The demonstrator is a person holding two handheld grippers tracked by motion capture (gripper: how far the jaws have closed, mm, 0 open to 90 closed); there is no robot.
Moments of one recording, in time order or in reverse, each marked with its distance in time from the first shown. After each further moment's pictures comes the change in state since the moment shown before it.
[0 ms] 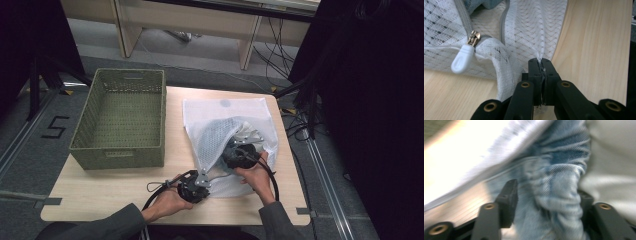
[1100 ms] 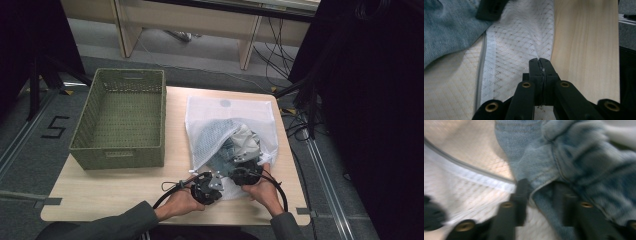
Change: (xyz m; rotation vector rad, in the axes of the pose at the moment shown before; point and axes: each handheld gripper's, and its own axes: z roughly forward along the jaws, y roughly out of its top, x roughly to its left) left arm -0.016 0.024 0.024 -0.045 -0.051 0.044; right arm 0.012 -0.040 -0.002 0.109 0.001 -0.178
